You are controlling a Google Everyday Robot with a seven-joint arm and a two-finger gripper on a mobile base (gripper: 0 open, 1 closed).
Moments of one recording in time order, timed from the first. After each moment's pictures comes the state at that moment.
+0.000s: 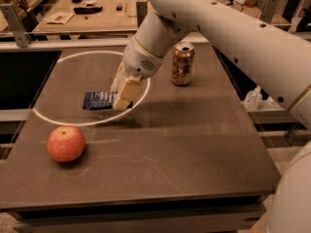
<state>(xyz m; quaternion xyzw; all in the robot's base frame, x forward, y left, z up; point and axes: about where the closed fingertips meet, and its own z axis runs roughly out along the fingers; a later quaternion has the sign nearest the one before) 0.556 0.080 0.875 -0.74 0.60 0.22 0.20</state>
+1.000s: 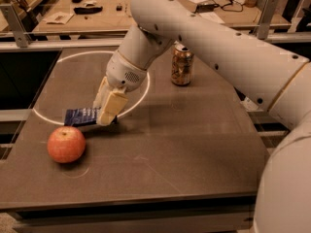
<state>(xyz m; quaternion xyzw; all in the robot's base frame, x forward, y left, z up) 0.520 0.122 0.855 -0.76 0.56 0.29 0.17</state>
